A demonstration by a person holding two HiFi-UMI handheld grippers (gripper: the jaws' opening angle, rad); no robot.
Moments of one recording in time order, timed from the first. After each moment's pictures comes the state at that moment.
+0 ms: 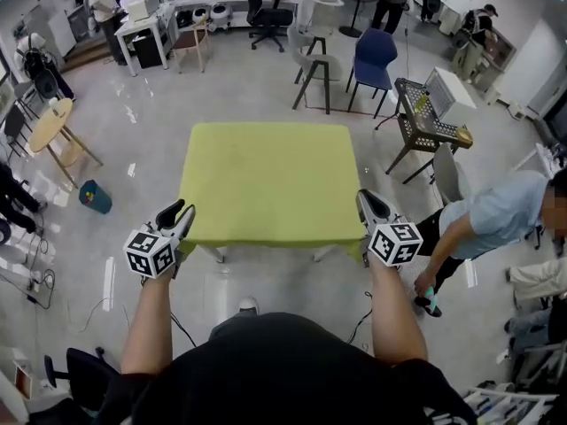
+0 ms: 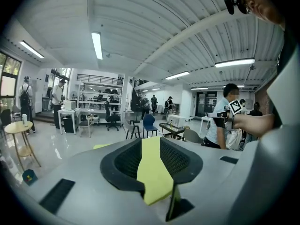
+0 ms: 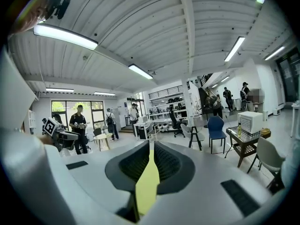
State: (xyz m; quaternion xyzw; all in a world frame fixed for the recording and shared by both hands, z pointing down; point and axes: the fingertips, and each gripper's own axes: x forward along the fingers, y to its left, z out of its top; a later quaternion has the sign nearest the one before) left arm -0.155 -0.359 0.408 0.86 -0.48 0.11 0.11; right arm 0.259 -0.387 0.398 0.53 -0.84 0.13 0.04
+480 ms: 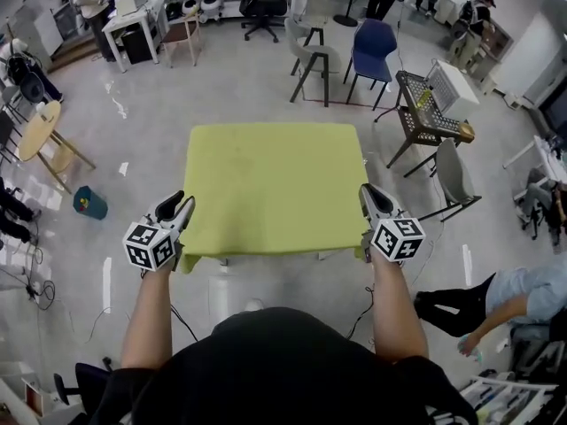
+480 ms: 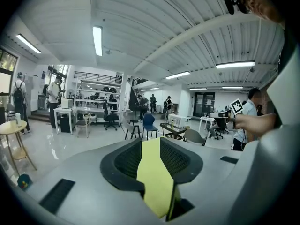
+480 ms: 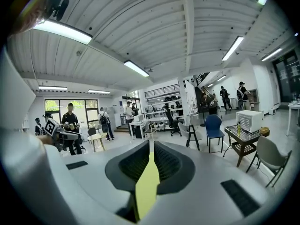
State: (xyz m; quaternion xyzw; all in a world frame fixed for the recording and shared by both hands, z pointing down) left arm -0.227 -0.482 0.424 0.87 -0.46 0.11 0.11; right arm 0.192 -0.487 0.412 0.55 -0.82 0.14 0.04
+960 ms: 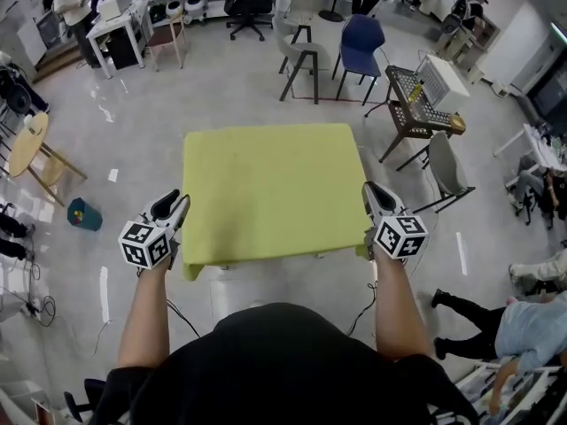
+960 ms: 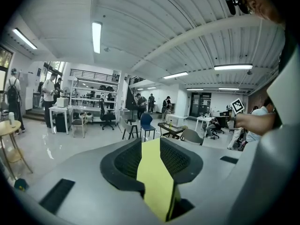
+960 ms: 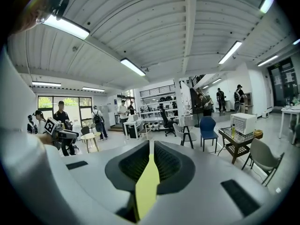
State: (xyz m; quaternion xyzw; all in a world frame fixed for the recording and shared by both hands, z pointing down) left arm -0.266 -0.533 0.420 0.88 -0.44 0.11 0.12; right arm 0.172 -0.509 0.397 0.58 -0.80 0.13 0.05
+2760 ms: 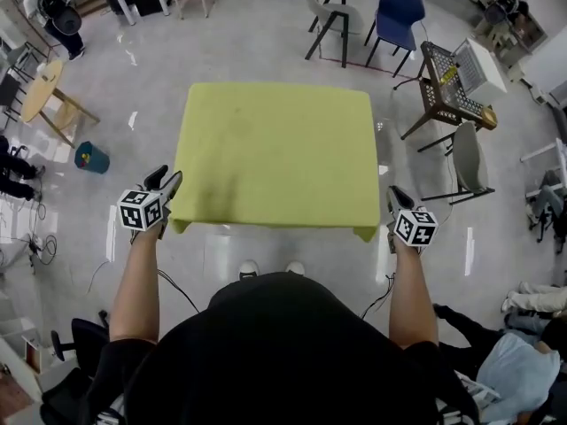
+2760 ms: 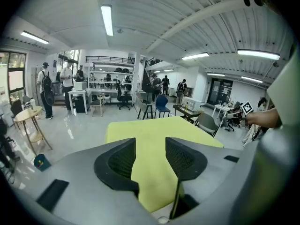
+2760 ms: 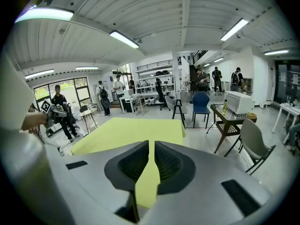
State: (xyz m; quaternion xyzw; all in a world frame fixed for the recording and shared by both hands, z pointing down) left arm -0.227 -0.547 0.550 0.81 -0.52 0.20 0.20; right arm 0.373 -0.535 0.590 0.56 -0.78 0.22 0.18
